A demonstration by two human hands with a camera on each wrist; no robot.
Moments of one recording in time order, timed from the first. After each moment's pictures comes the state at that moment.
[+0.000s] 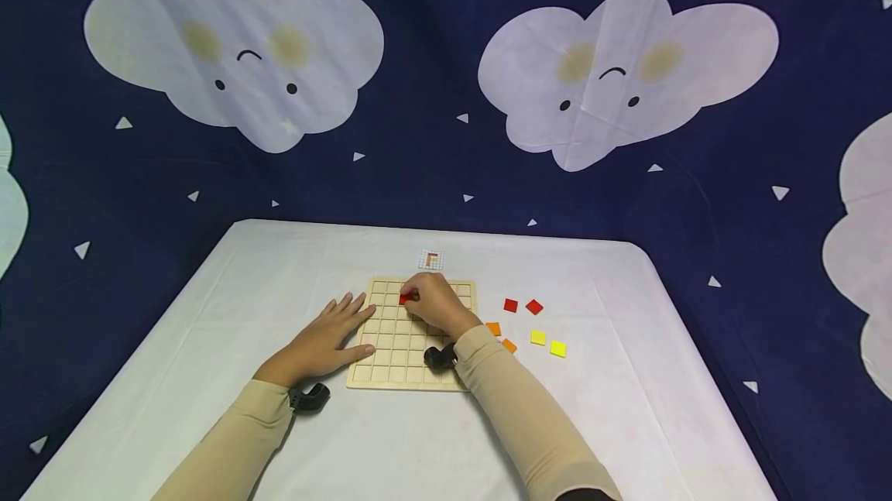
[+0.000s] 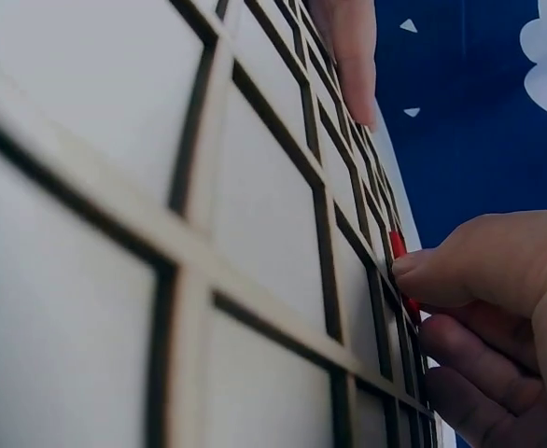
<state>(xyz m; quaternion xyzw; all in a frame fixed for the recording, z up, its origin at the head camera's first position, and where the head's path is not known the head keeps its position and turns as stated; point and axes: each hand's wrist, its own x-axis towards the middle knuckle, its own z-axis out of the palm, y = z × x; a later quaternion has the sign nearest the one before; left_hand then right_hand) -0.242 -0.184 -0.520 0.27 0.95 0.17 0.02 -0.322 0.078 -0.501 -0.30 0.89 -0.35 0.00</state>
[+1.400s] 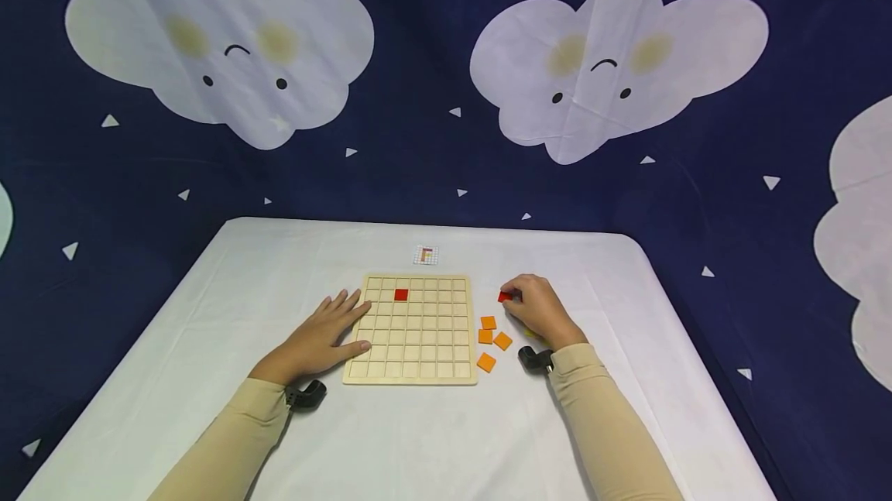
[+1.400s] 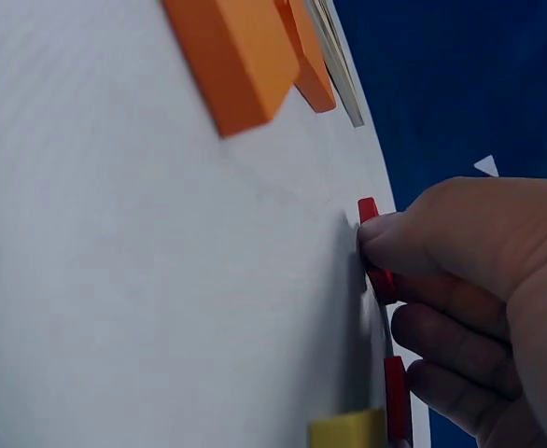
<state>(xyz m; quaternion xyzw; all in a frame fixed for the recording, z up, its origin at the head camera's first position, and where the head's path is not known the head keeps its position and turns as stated) -0.242 -0.182 -0.521 0.26 0.95 0.17 0.02 -0.304 0.258 -0.509 -0.18 0.94 -0.29 -0.06</state>
